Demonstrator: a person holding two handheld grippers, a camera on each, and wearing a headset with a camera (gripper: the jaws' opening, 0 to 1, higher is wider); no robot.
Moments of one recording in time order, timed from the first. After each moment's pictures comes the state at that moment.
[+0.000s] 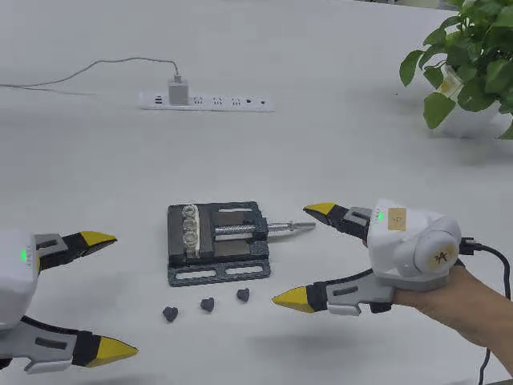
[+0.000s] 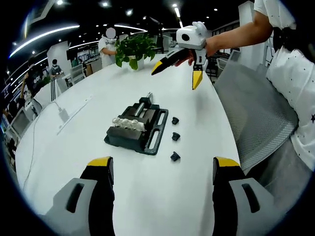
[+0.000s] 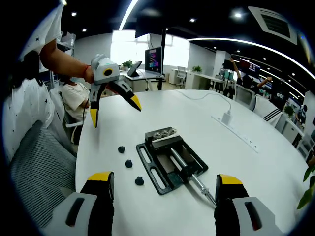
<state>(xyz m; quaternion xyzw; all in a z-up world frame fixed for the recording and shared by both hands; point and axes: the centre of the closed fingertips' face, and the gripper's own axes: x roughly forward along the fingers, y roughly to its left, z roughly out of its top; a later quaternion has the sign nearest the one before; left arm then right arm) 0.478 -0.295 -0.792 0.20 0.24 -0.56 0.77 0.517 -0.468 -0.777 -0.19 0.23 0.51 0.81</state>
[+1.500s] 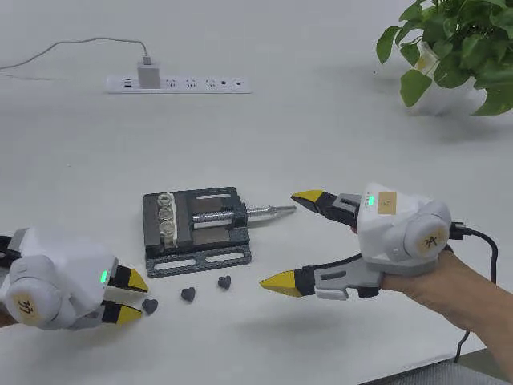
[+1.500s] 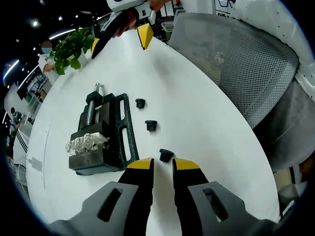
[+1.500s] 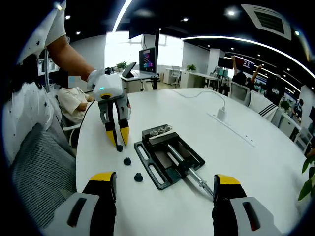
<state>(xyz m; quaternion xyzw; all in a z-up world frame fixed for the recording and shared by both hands) 0.471 -0.328 -0.855 0.38 0.22 -0.67 0.59 0.515 -0.478 -0.777 -0.18 0.24 0.49 0.82</state>
